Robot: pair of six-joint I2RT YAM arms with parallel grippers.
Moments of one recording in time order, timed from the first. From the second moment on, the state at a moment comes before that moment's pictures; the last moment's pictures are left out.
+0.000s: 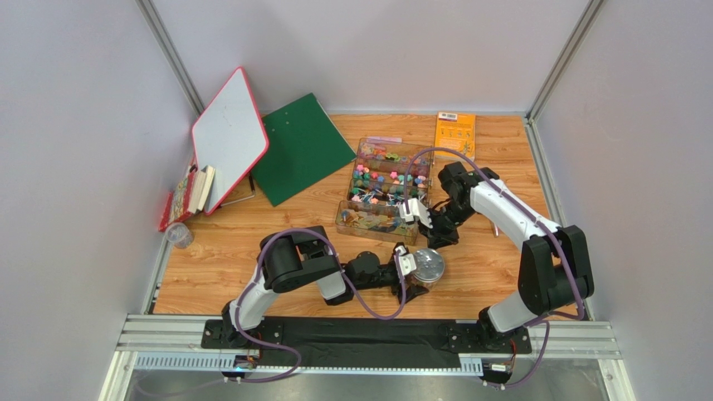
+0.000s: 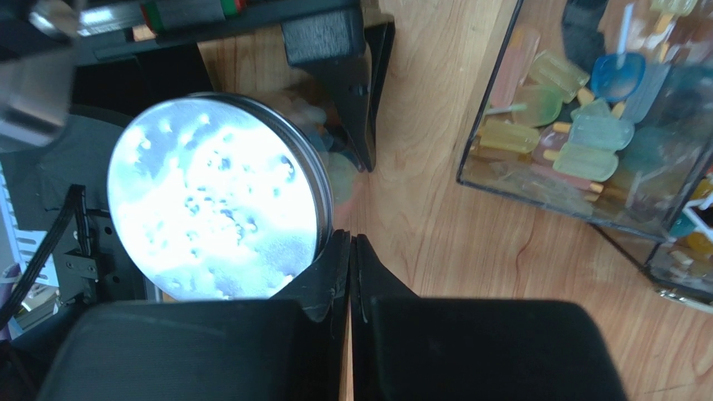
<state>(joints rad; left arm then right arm) -1.18 2.16 0.68 1.31 0.20 0.05 0.33 1.53 1.10 -1.15 -0.60 -1.27</state>
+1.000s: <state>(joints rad) -1.17 2.16 0.70 1.28 0.20 0.05 0.21 1.37 1.19 -1.27 -0.54 -1.29</state>
